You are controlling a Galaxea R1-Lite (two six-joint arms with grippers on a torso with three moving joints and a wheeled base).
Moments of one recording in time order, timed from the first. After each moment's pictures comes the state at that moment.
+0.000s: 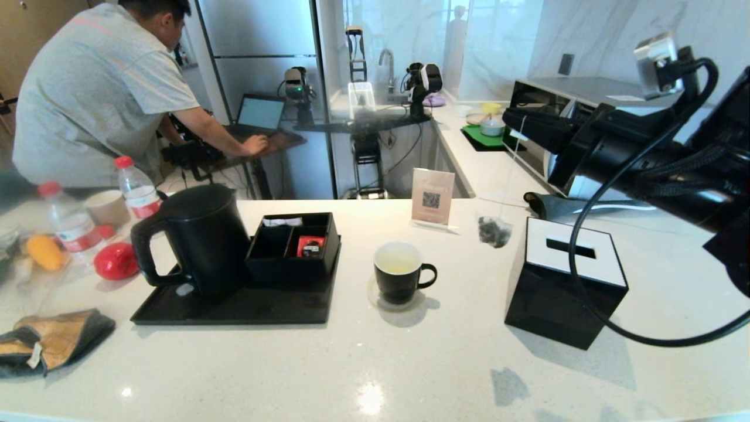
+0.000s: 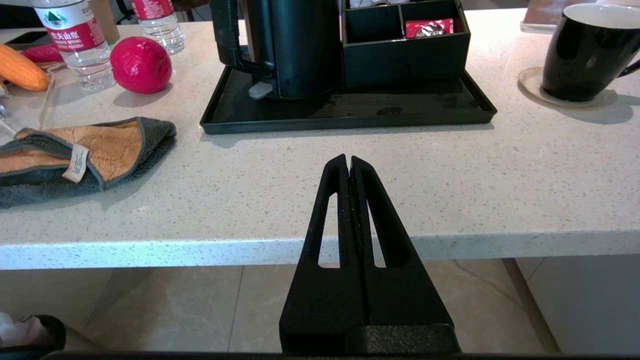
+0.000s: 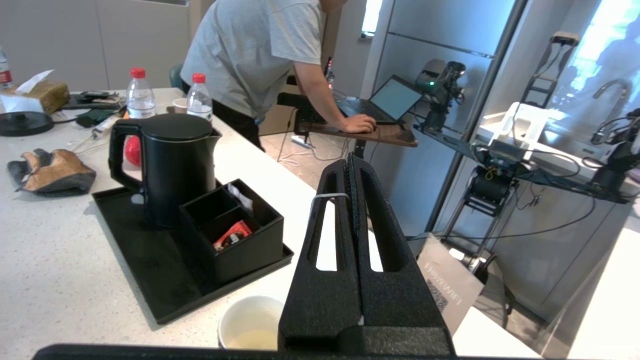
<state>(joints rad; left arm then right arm) 0.00 0.00 0.00 0.01 0.00 0.02 0.32 1.63 -0.94 -0.99 0.51 -0.05</state>
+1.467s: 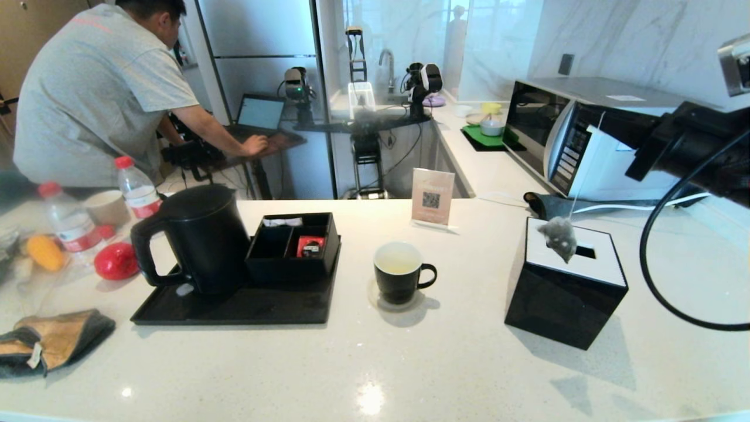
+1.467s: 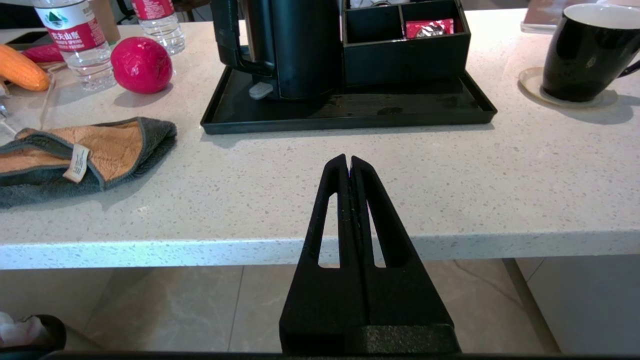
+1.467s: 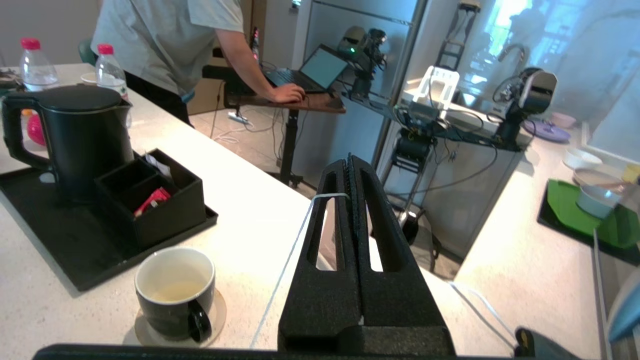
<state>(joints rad) 0.00 0.00 0.00 0.01 0.00 0.02 0.05 1.54 -0.88 -0.93 0.60 -0.05</state>
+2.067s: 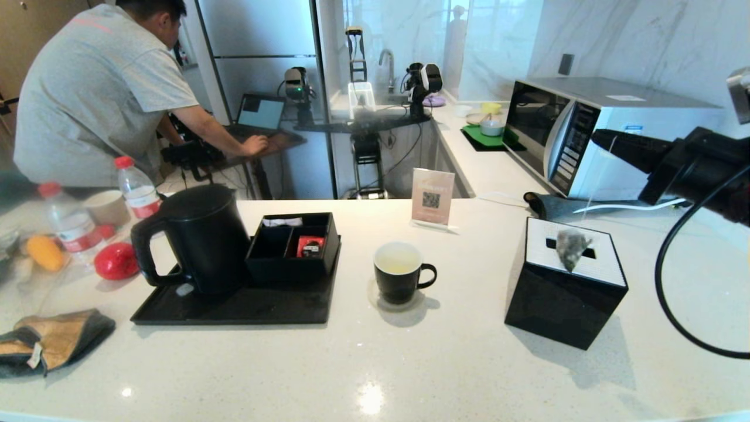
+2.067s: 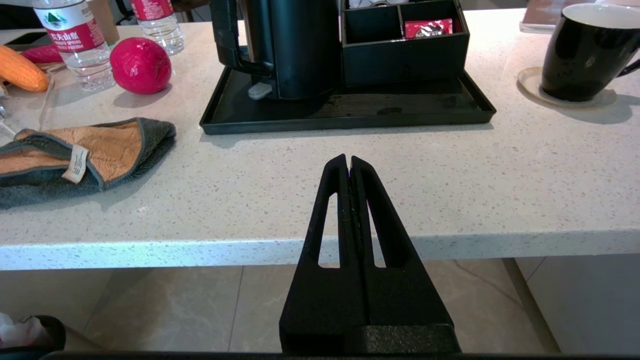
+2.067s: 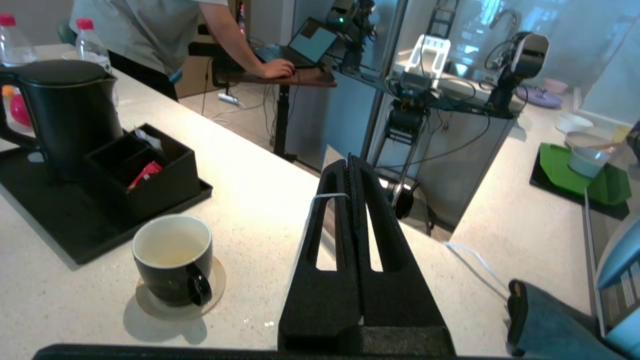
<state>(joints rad) 0.00 0.00 0.00 0.01 0.00 0.02 0.01 1.51 -0.77 -0.94 0.59 -0.06</state>
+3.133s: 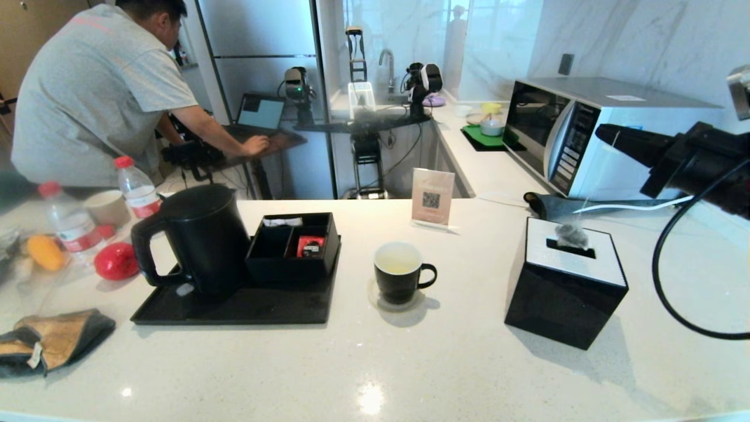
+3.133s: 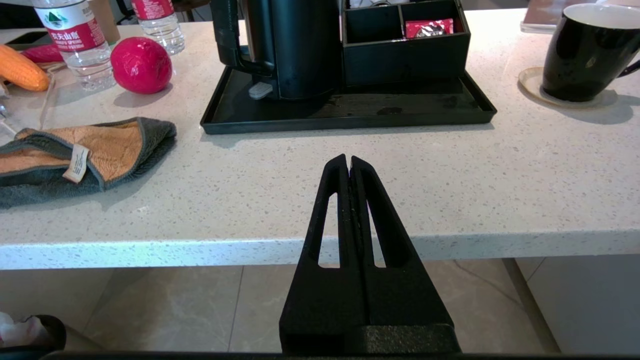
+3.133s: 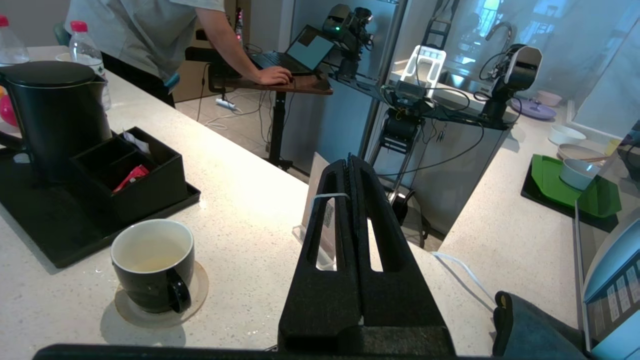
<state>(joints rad) 0.00 0.00 0.00 0.01 0.00 0.02 -0.04 1.56 -0.81 -0.99 0.65 -0.05</state>
